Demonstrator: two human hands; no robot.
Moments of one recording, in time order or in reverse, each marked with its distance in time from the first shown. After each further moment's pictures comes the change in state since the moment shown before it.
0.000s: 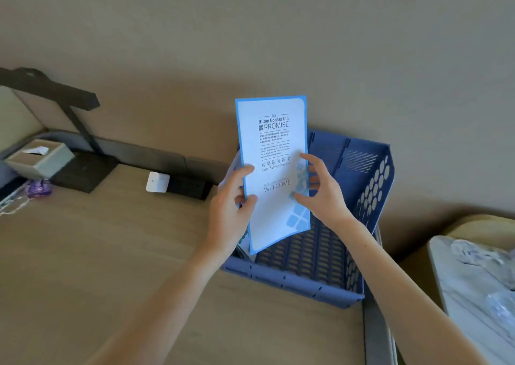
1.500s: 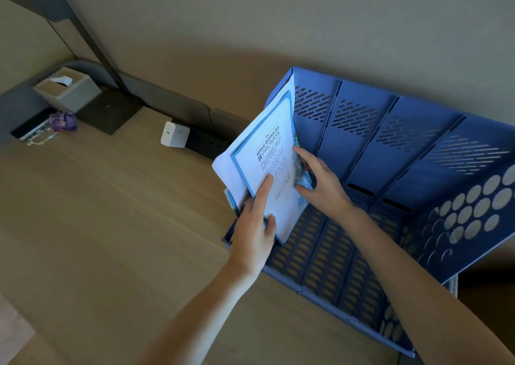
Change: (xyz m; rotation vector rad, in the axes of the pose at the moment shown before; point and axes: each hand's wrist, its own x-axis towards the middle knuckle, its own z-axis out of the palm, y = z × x) left_hand -0.036 -0.096 0.066 0.290 0.017 -0.118; right_hand 0.075 0.133 0.098 -0.106 -0.391 -0.086
